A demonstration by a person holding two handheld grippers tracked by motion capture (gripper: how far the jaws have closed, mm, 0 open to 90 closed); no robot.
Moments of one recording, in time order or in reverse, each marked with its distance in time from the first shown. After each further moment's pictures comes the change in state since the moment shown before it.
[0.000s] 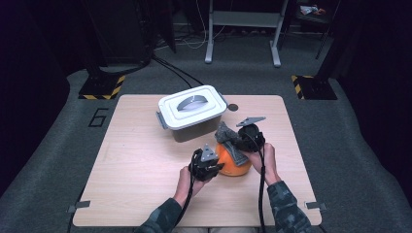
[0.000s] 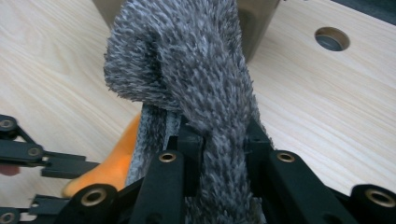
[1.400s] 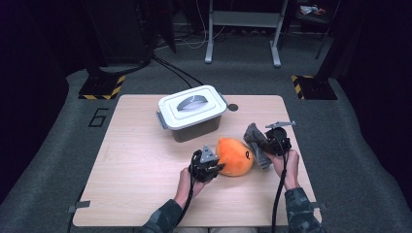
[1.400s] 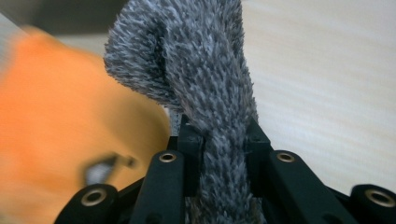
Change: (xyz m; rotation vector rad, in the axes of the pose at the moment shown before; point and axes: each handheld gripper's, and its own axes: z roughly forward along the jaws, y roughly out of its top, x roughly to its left) left arm -0.003 -0.002 -0.001 -0.023 0.000 -0.009; right arm -0.059 -0.044 -0.027 0.018 -0.131 0.206
